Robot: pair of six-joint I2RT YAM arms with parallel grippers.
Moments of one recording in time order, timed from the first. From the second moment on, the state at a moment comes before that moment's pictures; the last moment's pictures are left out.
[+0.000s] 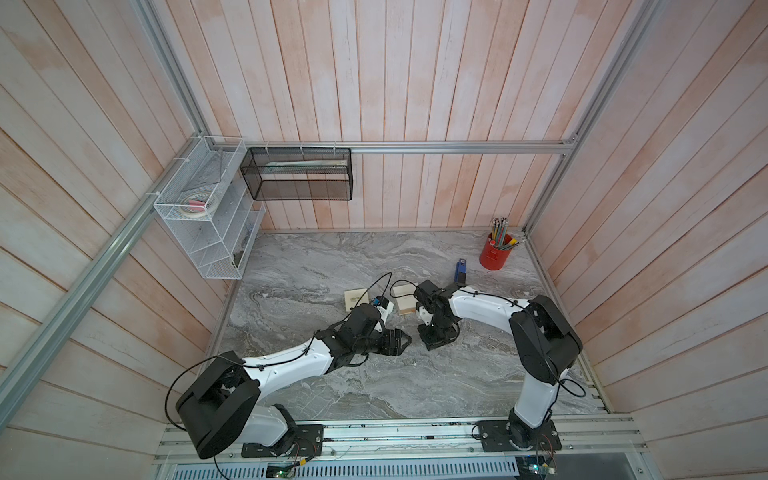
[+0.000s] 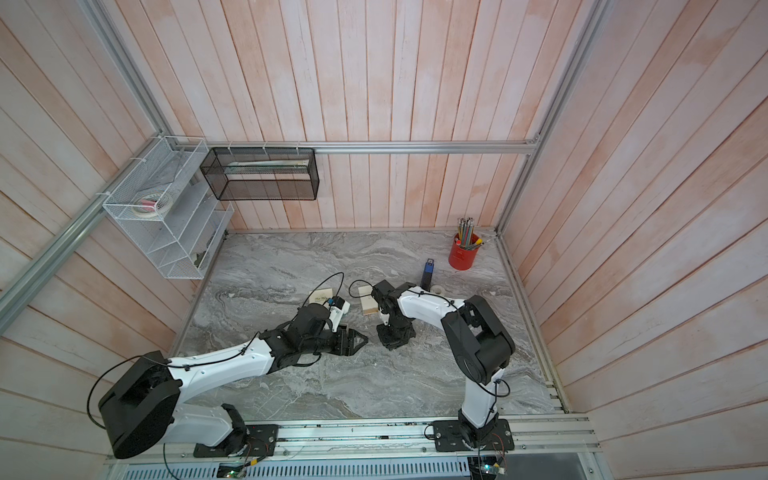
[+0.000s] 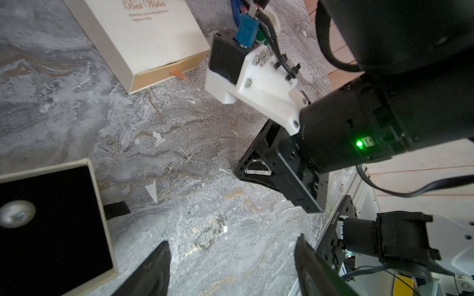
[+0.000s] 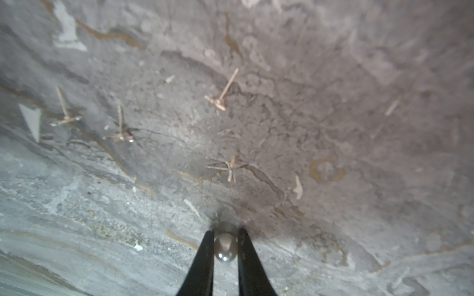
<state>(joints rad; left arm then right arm) -0.81 1.38 0.68 0.02 0.28 -0.64 0.67 1.84 1.17 -0.91 -0.15 0.30</state>
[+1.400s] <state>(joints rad) -0.48 1.07 0.43 0.08 0.42 -0.76 0.86 1.64 0.97 -0.11 -0.15 0.24</state>
